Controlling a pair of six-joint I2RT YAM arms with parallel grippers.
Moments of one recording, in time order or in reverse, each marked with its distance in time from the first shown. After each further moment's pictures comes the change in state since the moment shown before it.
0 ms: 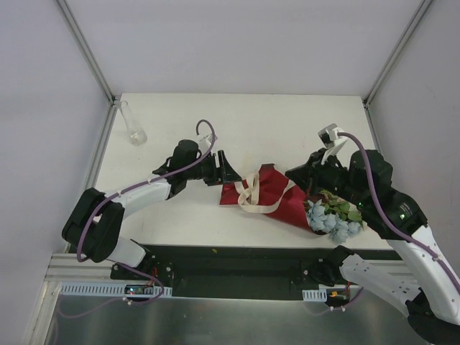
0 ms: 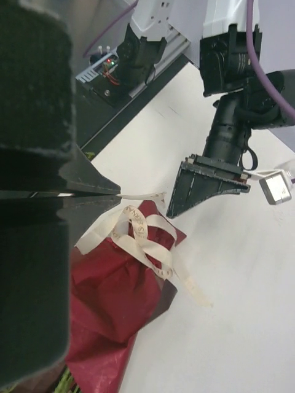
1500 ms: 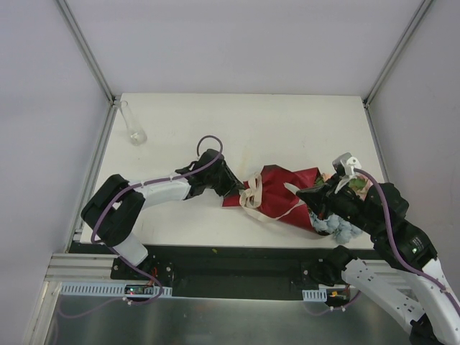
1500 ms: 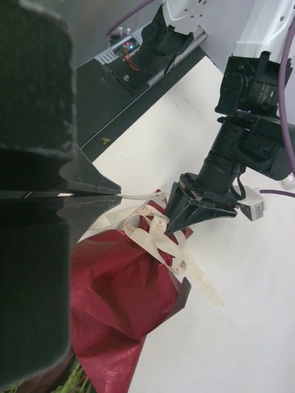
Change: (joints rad) left arm -0.166 0.152 0.107 -0.224 -0.348 -0.495; right arm 0.000 -0.303 -0.232 0.006 0.001 -0.080
